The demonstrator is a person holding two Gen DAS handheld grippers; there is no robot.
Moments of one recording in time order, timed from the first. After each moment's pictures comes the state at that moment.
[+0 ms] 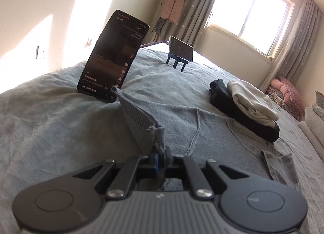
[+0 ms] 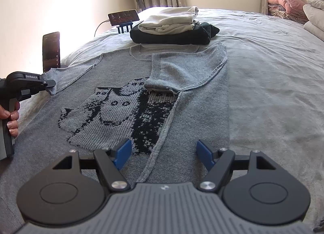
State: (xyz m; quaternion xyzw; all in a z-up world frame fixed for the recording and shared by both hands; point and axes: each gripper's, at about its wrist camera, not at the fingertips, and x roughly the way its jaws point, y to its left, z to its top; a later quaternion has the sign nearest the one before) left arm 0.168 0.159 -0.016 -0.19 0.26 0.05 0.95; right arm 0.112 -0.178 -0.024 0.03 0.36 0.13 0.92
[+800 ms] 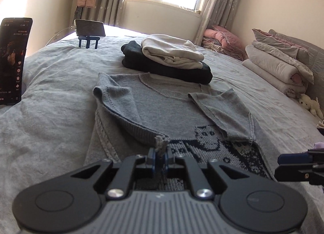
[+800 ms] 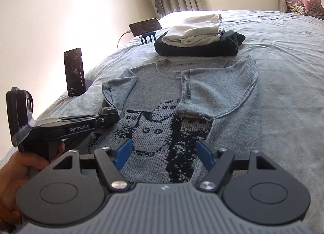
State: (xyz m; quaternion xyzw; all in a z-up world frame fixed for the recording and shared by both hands) left arm 0.180 0.071 -0.033 -0.06 0.31 -0.15 0.94; right arm 0.147 -0.164 0.002 0.08 0.35 0.22 0.91
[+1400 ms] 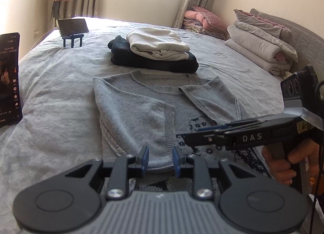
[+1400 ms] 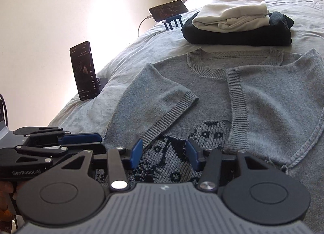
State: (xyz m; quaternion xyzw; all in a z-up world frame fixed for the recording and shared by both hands) left arm 0.168 0.102 0.001 0.00 0.34 -0.20 0.92; right arm 0.236 -0.116 -0.026 0.12 0.39 0.29 0.87
